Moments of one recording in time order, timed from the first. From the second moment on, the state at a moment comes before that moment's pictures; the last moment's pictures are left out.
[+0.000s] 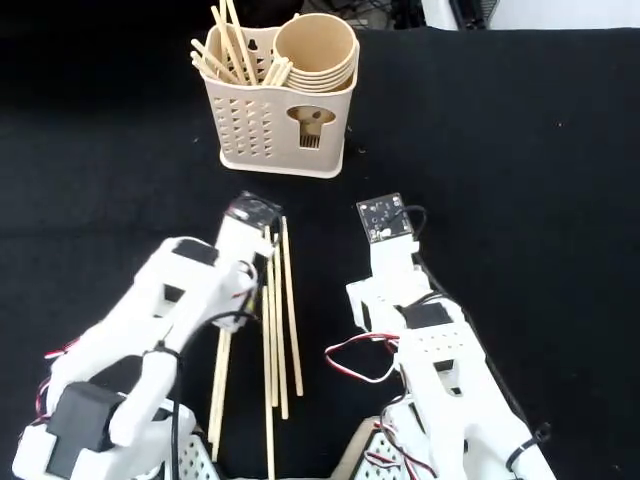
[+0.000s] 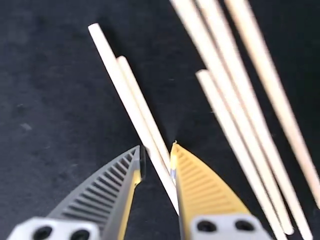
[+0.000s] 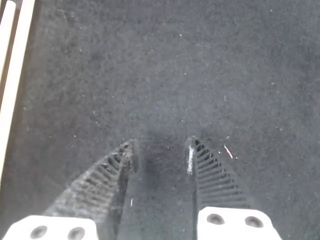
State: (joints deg) left arm 11.4 -16.7 52.2 56.6 -8.6; right arm -9.6 -42.5 79.8 32.0 5.6
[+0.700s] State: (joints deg) left arm 11.5 -17.5 56.0 56.3 -12.4; right arm -9.6 -42.5 79.8 32.0 5.6
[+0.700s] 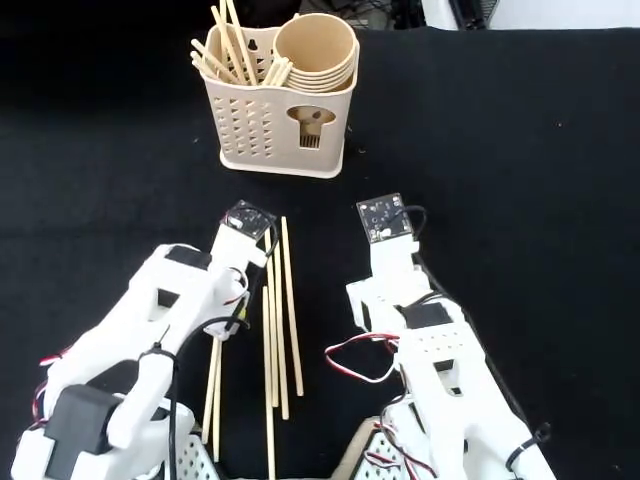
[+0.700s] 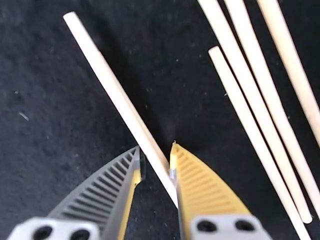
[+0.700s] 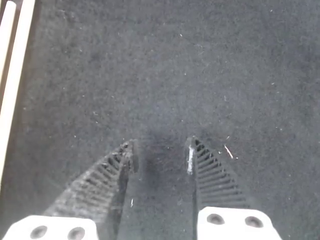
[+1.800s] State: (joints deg) left arm 11.9 -18.0 43.7 66.2 -10.2; right arm -9.6 -42.5 79.8 32.0 5.6
